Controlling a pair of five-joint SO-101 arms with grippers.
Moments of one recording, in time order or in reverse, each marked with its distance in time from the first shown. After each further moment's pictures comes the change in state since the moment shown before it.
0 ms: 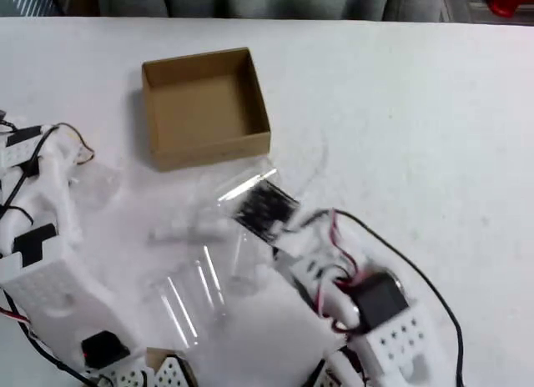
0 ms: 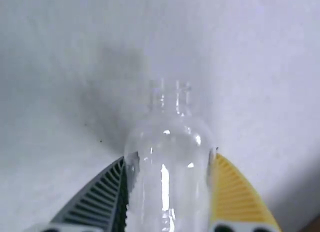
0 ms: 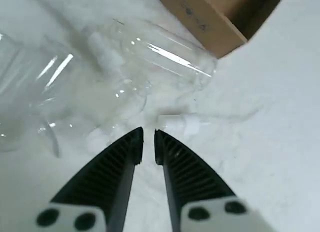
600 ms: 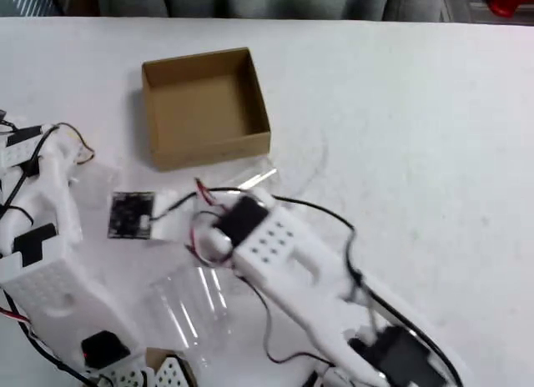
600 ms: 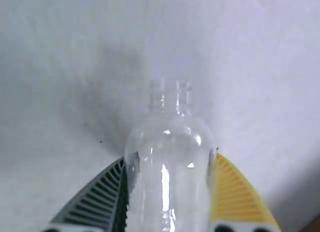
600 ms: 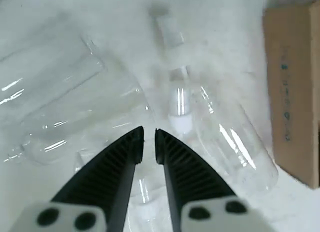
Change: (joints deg) left arm 0.0 0.0 0.0 0.0 -0.2; right arm -18.6 50.5 -31.2 0.2 14.0
